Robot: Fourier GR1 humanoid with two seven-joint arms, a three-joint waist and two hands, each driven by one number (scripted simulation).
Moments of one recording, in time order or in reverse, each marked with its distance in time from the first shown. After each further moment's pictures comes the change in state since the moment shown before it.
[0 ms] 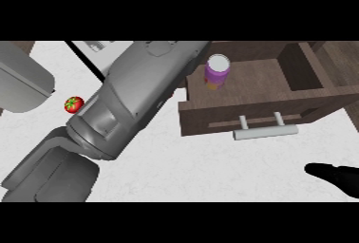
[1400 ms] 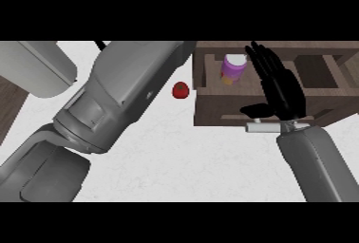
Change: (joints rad) left arm -0.014 0.036 0.049 0.037 0.034 -0.054 -0.056; right arm -0.355 -0.002 0.352 0.862 0.808 -0.307 -0.303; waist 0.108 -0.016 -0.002
